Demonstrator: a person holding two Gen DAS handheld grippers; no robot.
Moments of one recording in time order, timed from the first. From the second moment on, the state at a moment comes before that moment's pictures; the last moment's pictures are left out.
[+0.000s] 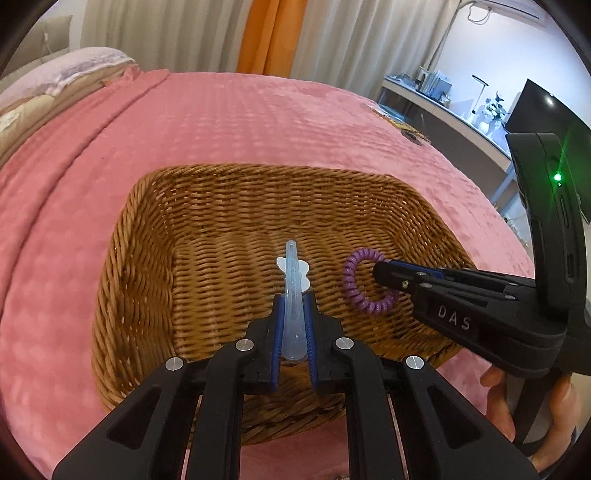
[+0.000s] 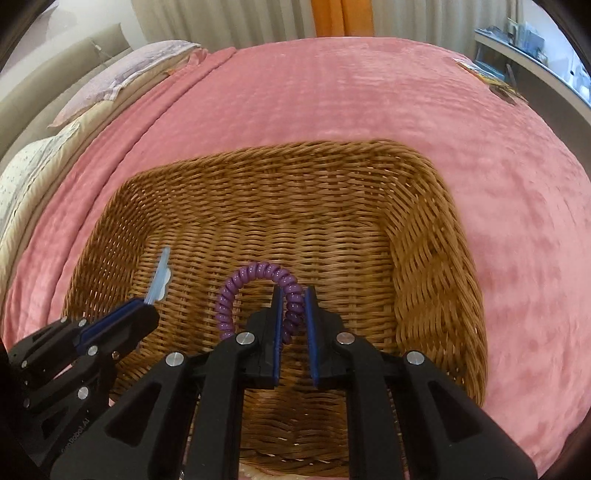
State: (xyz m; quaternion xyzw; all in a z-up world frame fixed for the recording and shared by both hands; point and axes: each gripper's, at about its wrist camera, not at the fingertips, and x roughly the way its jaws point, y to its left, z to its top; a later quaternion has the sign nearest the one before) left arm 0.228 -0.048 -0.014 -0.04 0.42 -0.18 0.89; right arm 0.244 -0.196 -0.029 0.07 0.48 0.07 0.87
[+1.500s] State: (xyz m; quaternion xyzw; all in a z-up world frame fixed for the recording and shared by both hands) left arm 0.019 0.060 -0.014 -0.11 0.37 -0.14 0.91; right arm -0.033 -0.166 -0.041 0.01 0.40 0.12 0.91
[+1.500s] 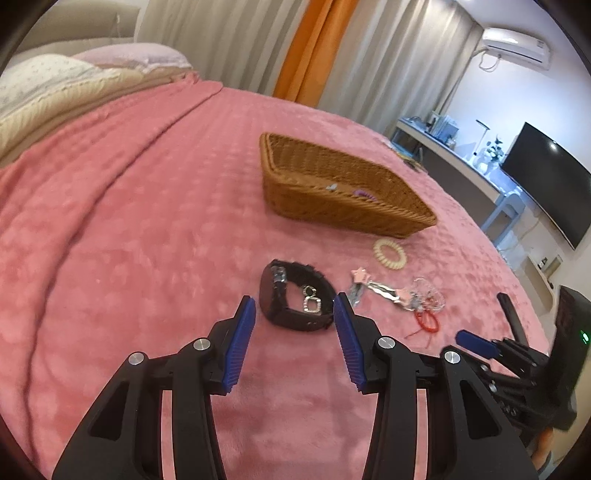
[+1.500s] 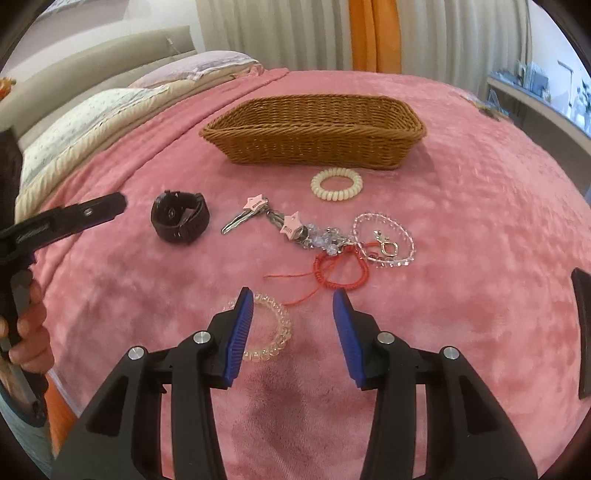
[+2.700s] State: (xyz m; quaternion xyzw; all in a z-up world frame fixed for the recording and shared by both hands) left arm 0.061 0.038 -0.046 -0.08 0.41 -0.11 0.90; right arm -0.031 -0.150 -0.062 -0.01 0.40 0.10 0.91
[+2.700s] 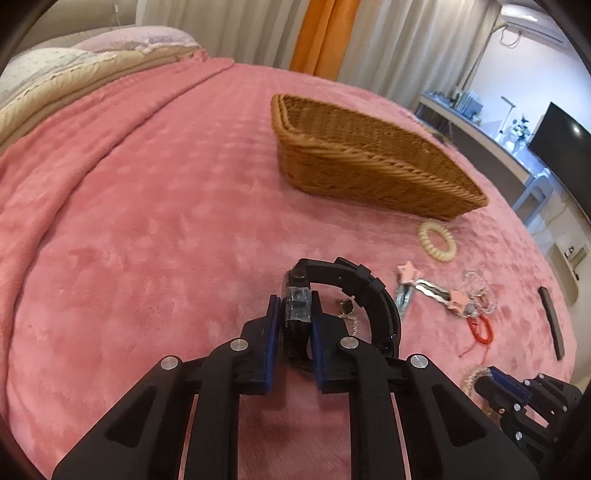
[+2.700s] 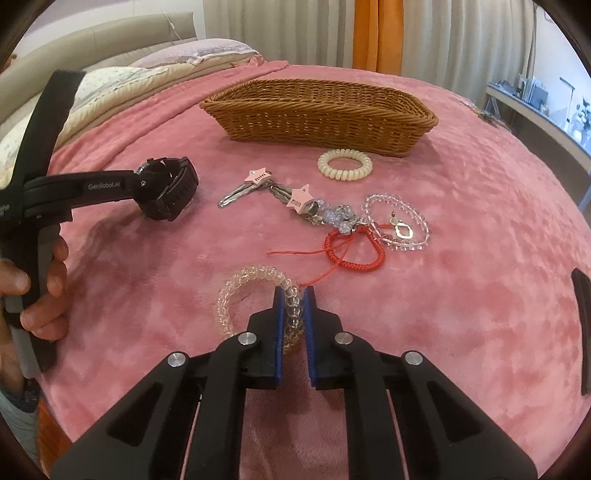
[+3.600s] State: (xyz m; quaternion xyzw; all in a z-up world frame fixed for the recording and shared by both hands) left arm 0.085 0.001 0.067 -0.06 0.29 -0.15 0.94; right arm 0.059 -0.184 0.092 0.02 0.26 0.08 0.96
